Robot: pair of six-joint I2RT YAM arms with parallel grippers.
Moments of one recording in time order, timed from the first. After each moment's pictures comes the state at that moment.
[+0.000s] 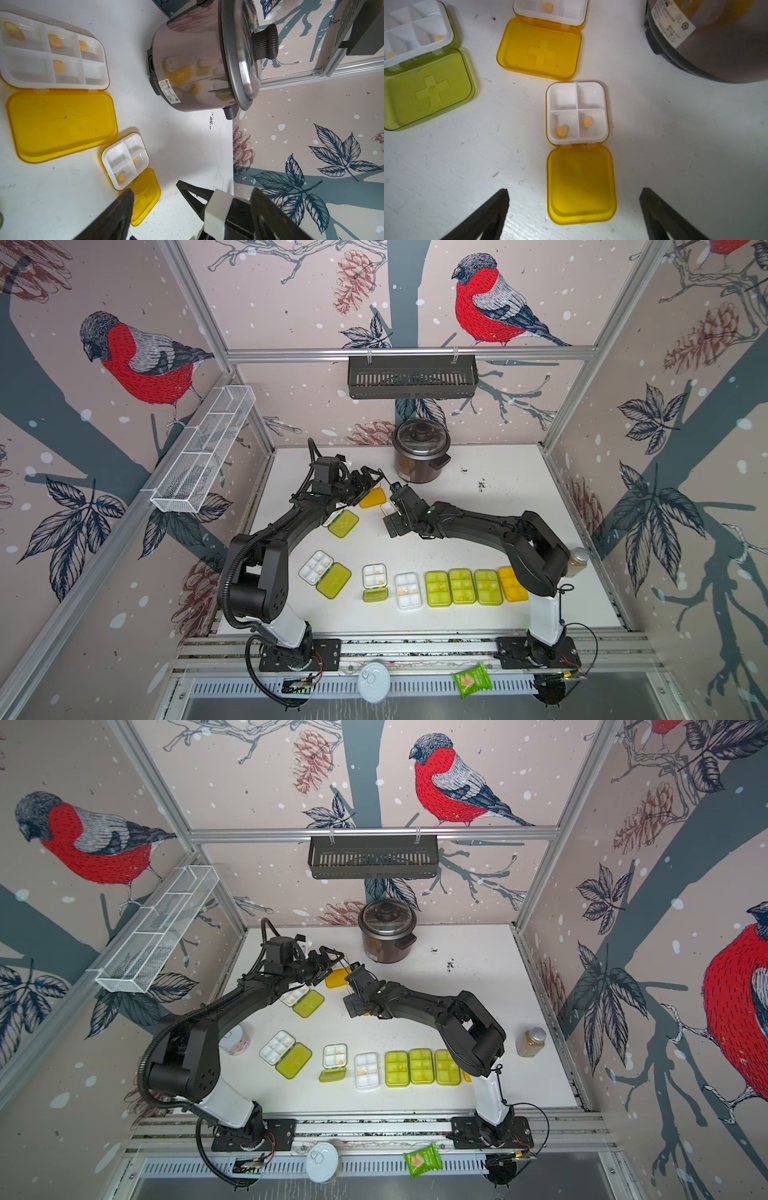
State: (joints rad) left arm -0.21 1.62 1.05 0.04 0.61 -0.90; right arm 0.87 1.99 1.40 -0.32 0.22 0.23
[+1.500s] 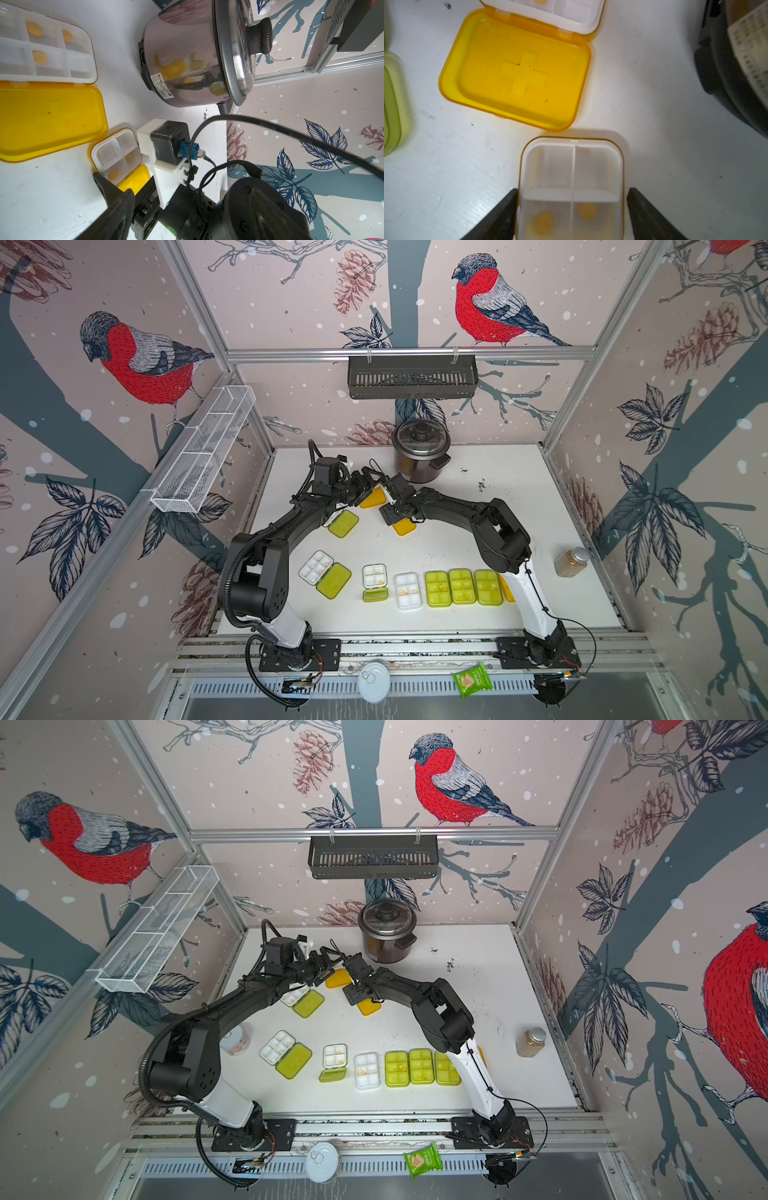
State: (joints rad) left arm -0.21 1.62 1.04 0.06 0.65 -0.92; right arm 0.78 2.30 1.73 -0.40 0.11 0.11
